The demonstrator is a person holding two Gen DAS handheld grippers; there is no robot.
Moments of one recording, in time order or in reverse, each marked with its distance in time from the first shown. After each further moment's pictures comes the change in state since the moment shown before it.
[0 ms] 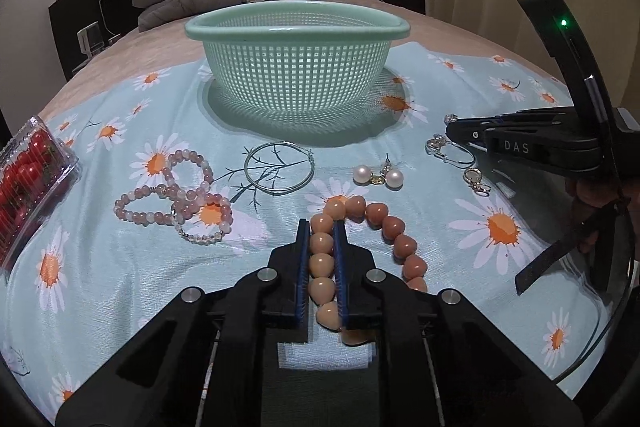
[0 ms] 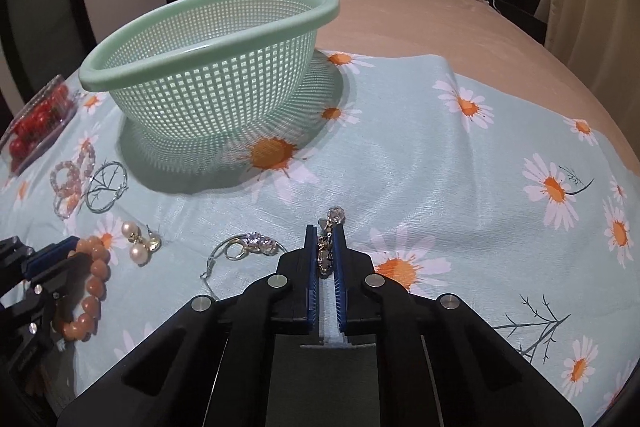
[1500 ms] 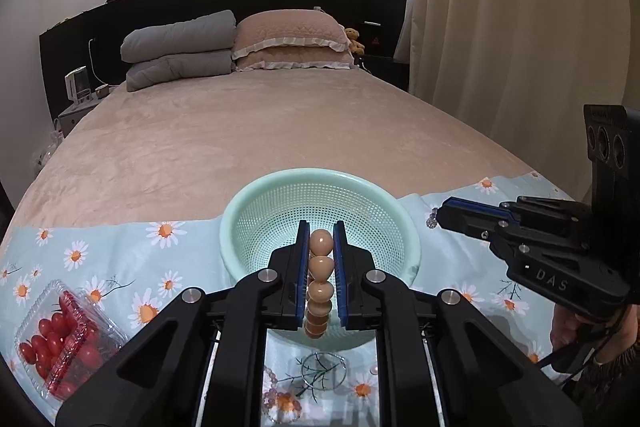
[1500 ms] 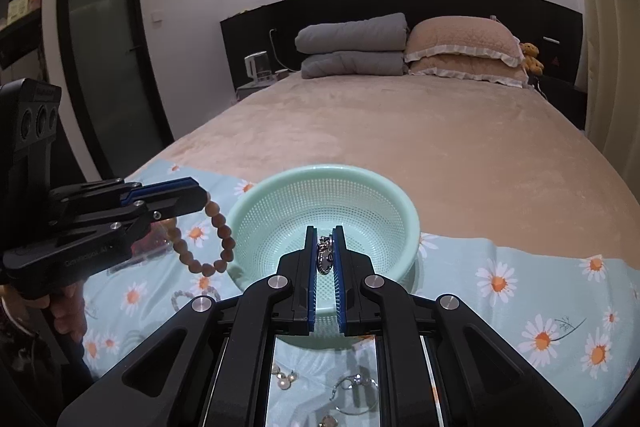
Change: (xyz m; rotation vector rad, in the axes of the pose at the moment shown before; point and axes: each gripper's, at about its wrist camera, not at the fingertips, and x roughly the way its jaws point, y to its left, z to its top) left arm -0.043 0.052 0.161 -0.024 -0.183 -0.096; right arm -0.093 0.033 0.107 -0.033 -0.298 0.222
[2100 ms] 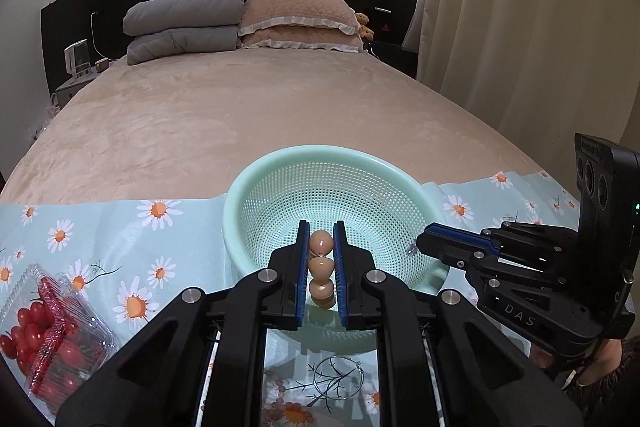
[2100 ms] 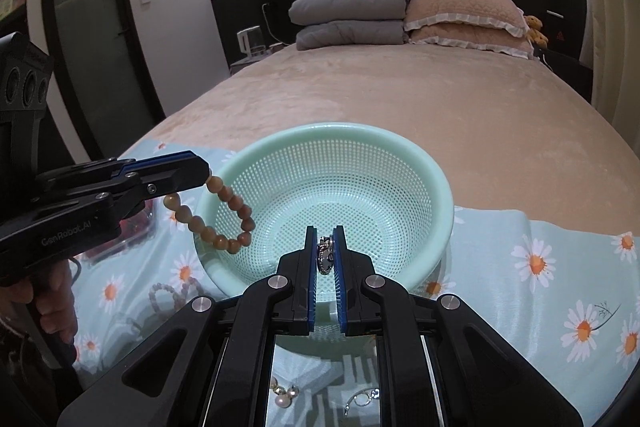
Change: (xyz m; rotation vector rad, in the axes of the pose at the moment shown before) left arm 0.032 0.026 -0.012 -0.057 0.069 -0.018; right arm 0.050 0.009 -0.023 0.004 0.086 -0.020
